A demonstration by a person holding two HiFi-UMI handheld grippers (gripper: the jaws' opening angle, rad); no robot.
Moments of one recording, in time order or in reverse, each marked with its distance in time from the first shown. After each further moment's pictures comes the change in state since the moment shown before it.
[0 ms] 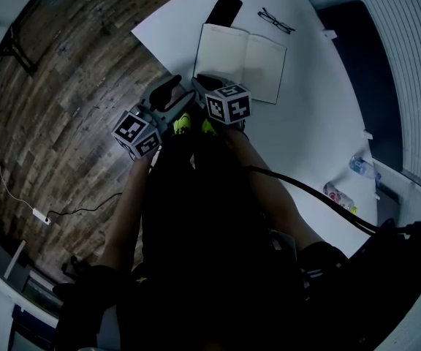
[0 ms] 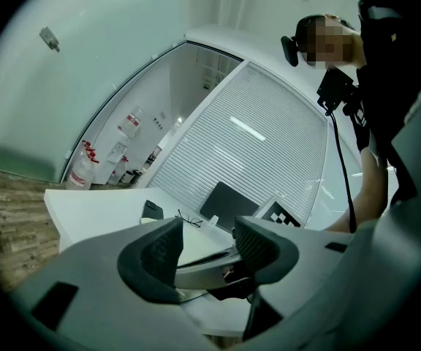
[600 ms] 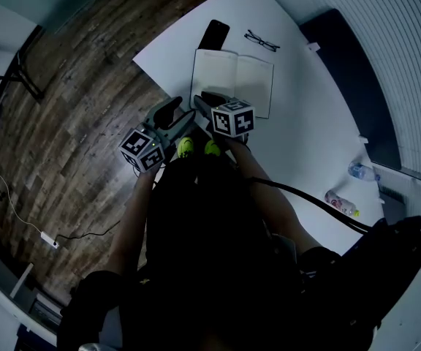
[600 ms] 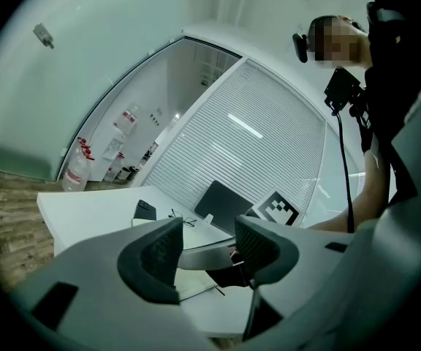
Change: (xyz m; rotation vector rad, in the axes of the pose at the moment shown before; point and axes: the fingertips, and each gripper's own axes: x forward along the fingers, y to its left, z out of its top) left arm 0.004 -0.016 0.010 -0.014 0.030 -0.027; right arm -0.033 0.001 0.028 0.074 -0.080 0.012
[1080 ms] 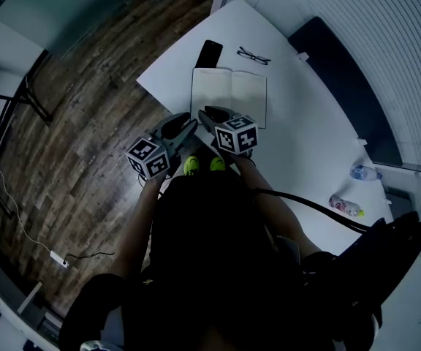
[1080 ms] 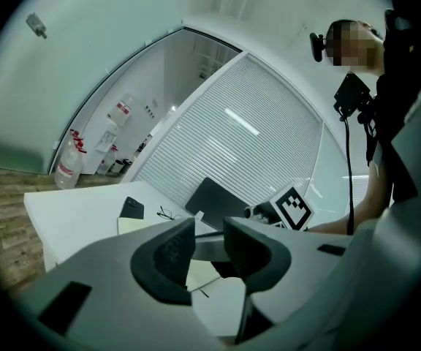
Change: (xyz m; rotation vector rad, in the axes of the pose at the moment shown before) left arm 0.010 -0.021 0.010 -0.018 0.055 -0.047; right arm -0.041 0.018 0.024 -0.102 -0.089 -0.013
